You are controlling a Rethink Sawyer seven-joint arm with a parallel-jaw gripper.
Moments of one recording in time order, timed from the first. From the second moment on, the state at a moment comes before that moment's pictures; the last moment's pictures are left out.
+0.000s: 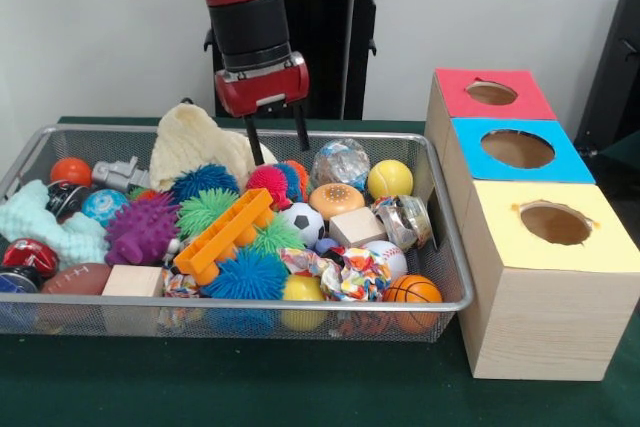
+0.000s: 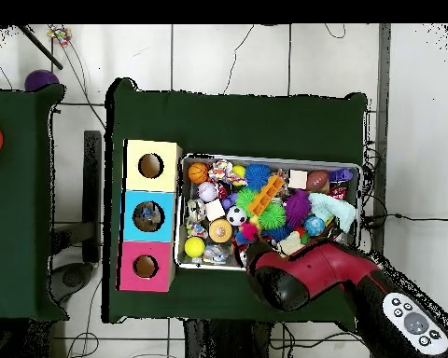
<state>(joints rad) -0.97 -0.65 0.75 2.06 -1.02 0.35 1.85</state>
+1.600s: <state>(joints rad) -0.64 -0.70 0.55 2.07 -1.00 0.25 1.85</state>
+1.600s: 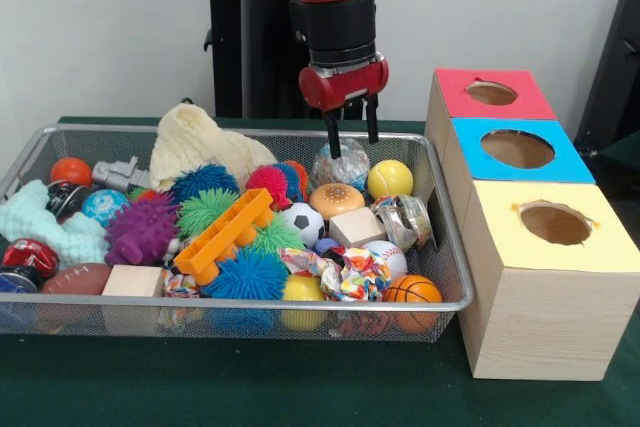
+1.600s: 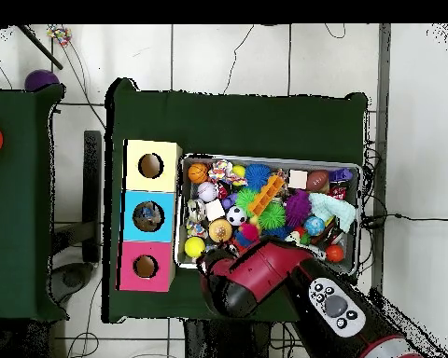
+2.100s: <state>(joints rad) -0.56 -0.70 0.43 2.07 -1.04 0.22 1.85</state>
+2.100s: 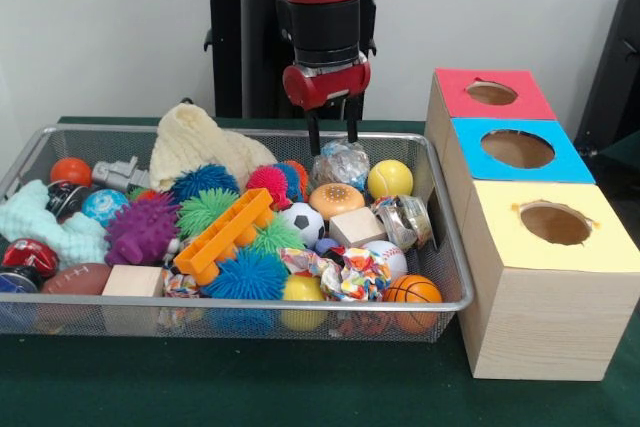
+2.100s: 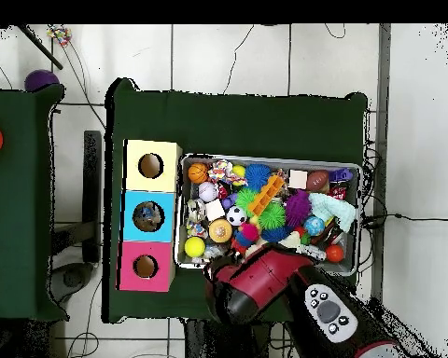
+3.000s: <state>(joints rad) -0.35 -0.70 0.18 2.07 -1.05 -0.01 1.85</state>
